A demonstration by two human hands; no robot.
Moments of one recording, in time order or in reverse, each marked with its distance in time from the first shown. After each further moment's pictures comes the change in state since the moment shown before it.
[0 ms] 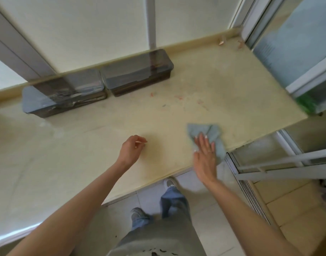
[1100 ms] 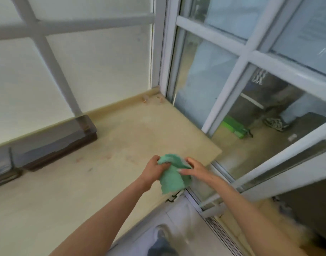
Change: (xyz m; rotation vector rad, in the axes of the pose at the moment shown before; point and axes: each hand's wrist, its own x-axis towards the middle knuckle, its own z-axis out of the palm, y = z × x) left_hand 0.039 0.256 0.183 -0.317 -0.425 0.011; right_hand 0.089 0.174 -0.179 0.843 -0.342 0.262
